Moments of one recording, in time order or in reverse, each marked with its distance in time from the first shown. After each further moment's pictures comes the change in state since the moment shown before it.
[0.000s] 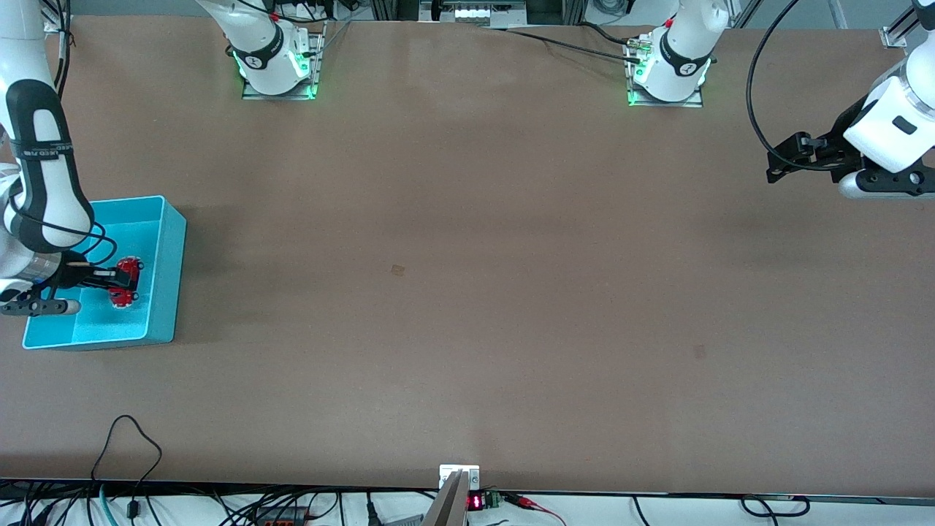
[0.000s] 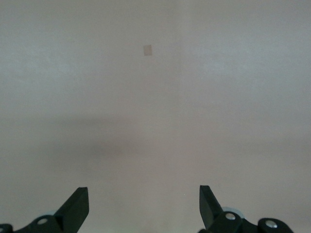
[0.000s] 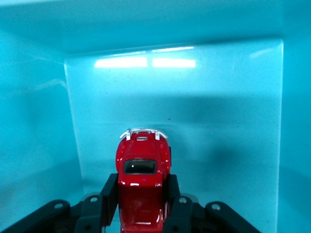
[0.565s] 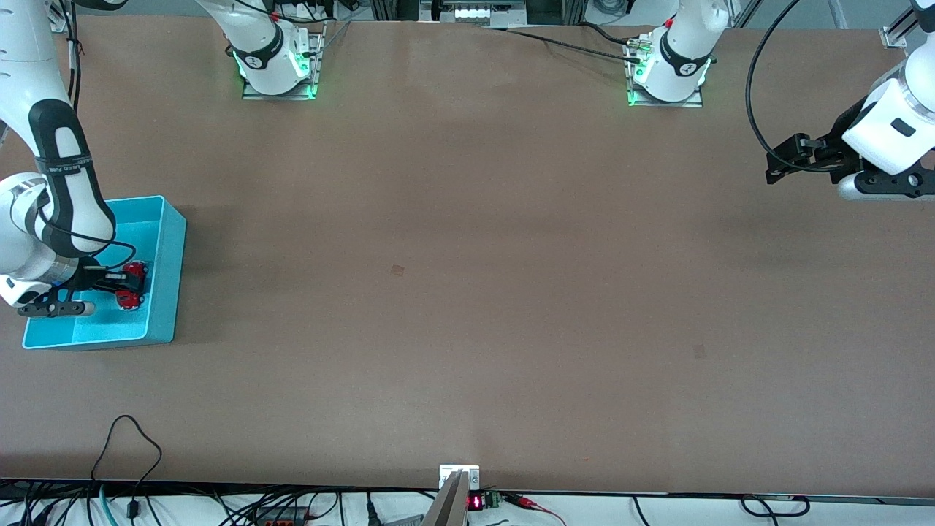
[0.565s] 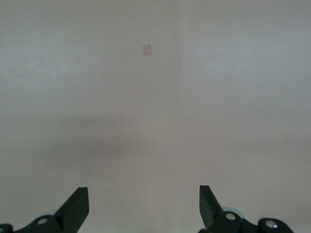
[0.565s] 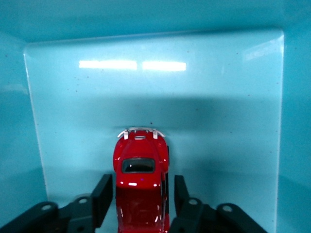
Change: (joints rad) left arm -0.001 0.005 -0.001 0.006 0.000 -0.004 0.000; right arm 0.000 0.041 -0.007 -0.030 -0.013 0.104 -0.017
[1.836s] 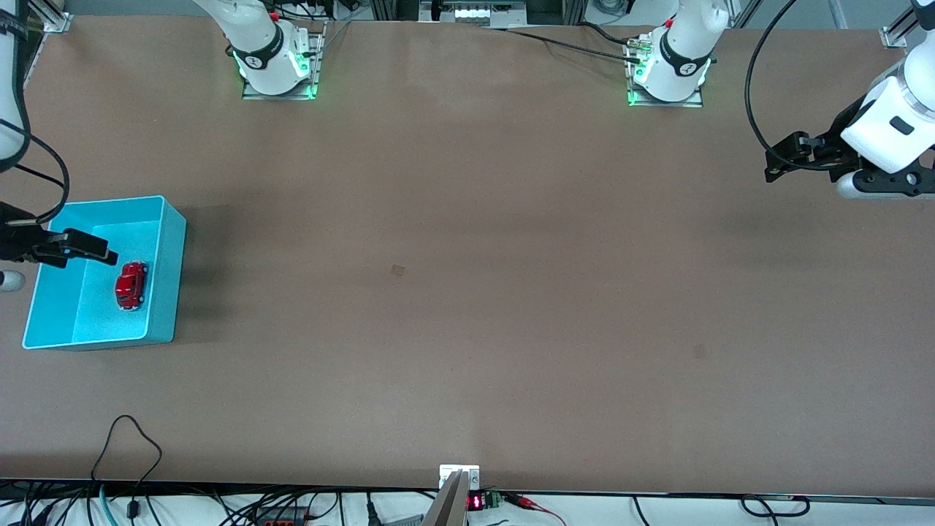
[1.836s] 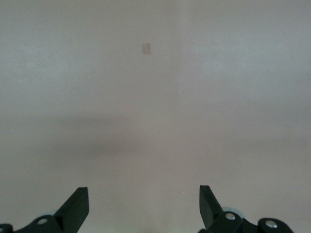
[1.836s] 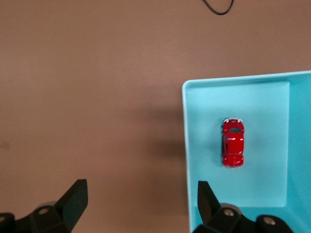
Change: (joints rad) left arm -0.002 0.000 -0.002 0.006 0.000 -0.010 0.000; right arm 0.193 -0.361 0.005 0.223 -0.001 -0.598 0.281
